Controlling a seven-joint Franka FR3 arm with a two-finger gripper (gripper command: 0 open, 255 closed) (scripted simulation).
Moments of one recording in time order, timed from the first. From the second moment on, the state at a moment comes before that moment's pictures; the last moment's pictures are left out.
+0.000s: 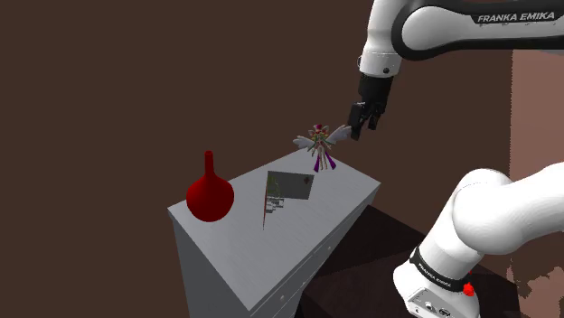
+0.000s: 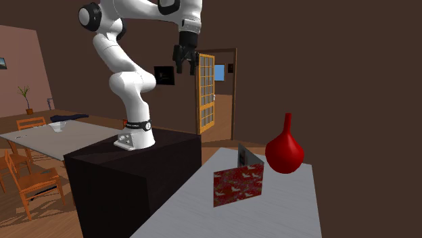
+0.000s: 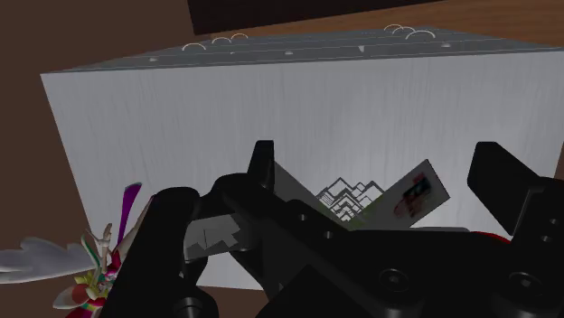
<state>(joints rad) -0.01 -0.74 0.01 -2.45 -0.09 1.65 0.14</state>
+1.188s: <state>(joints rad) 0.05 -0.23 -0.26 -2.43 -0.09 2.17 -0.42</state>
